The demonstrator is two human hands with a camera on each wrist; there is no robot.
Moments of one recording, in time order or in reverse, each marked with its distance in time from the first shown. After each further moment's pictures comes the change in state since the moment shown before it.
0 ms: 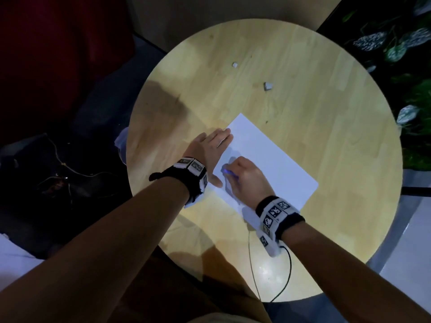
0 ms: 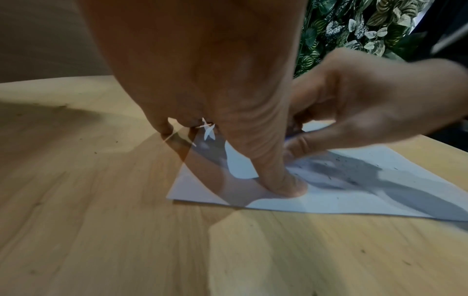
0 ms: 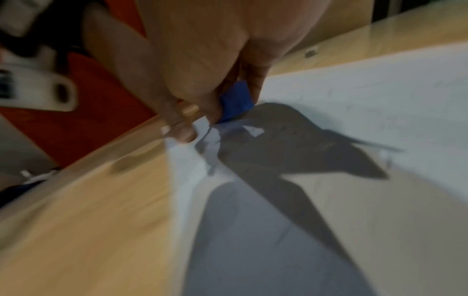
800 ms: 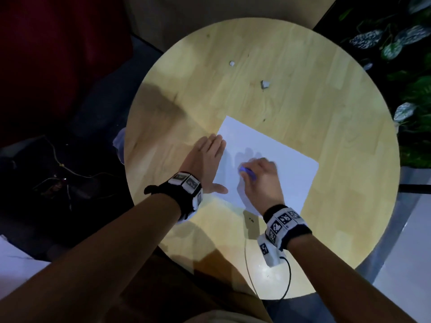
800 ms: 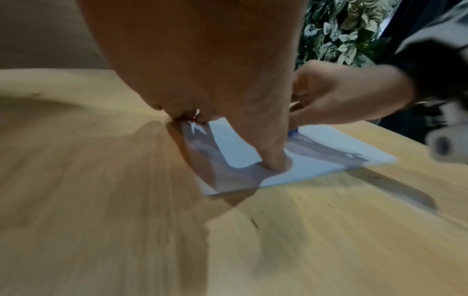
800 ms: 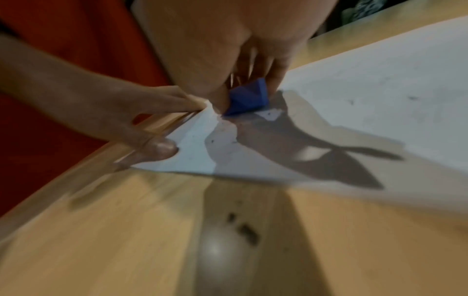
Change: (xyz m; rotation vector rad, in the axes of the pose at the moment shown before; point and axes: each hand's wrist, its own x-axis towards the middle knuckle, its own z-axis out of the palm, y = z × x) left_hand -0.025 0.021 0.017 0.062 0.128 -0.032; right_hand -0.028 0.031 0.002 0.030 0.186 0.237
